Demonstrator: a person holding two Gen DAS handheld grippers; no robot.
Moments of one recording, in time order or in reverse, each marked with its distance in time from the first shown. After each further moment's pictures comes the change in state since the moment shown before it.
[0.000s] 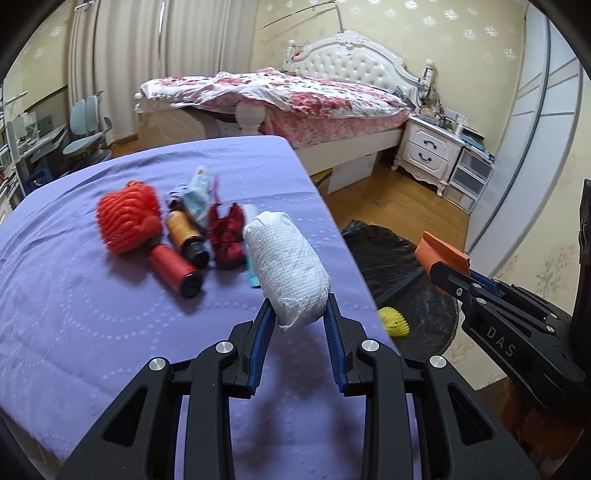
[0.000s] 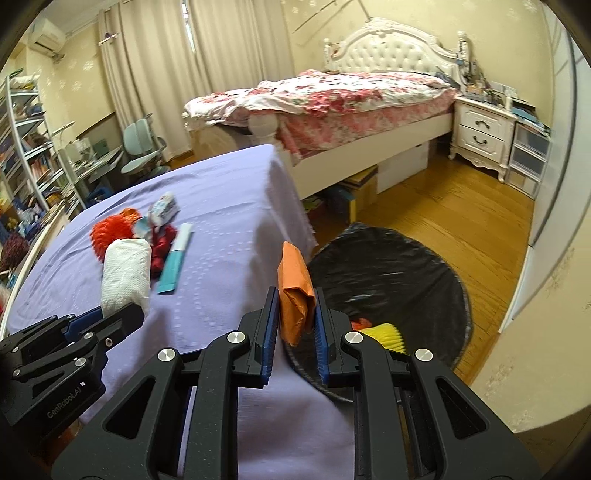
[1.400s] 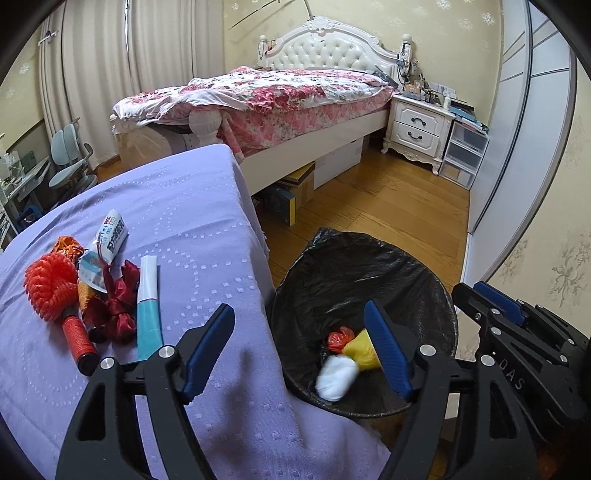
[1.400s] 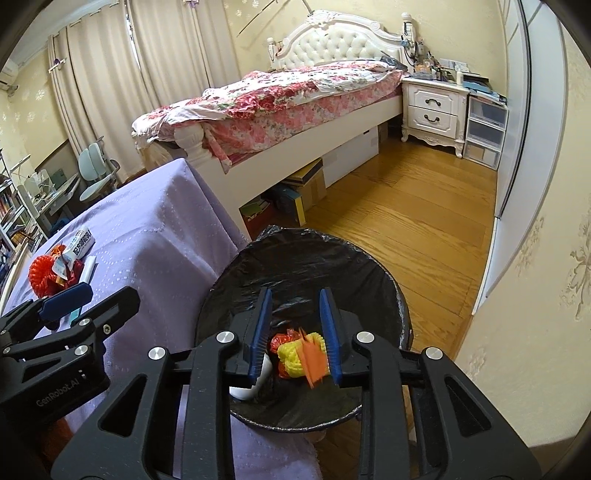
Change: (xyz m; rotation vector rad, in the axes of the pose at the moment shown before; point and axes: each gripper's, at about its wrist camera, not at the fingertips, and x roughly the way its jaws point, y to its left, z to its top) left arm 0.055 -0.066 0.028 0.119 0.028 0.033; right arm 0.025 -0.093 0.009 0.135 -0.002 -0.116
